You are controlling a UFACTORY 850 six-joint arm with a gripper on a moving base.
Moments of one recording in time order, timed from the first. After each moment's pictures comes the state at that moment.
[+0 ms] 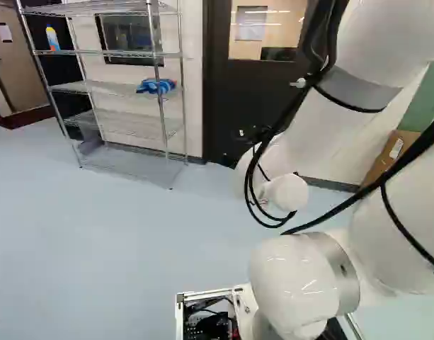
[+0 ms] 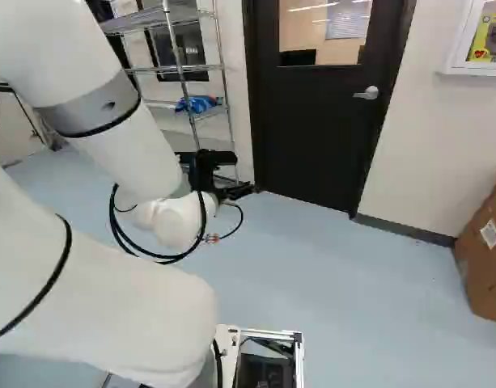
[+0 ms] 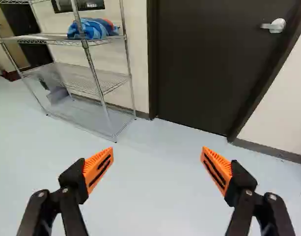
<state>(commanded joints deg) 0.0 16.0 -5.0 0.0 50.0 0.0</state>
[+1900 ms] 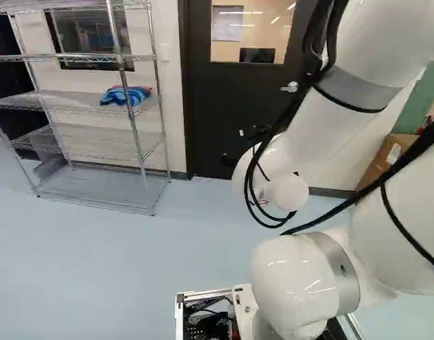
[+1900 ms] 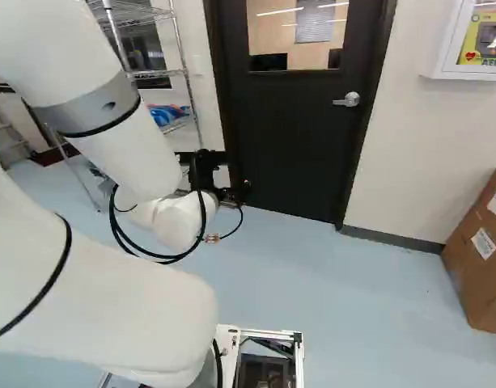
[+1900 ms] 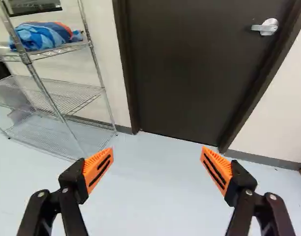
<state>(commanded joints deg) 0.0 16.0 -5.0 0.0 50.0 0.0</state>
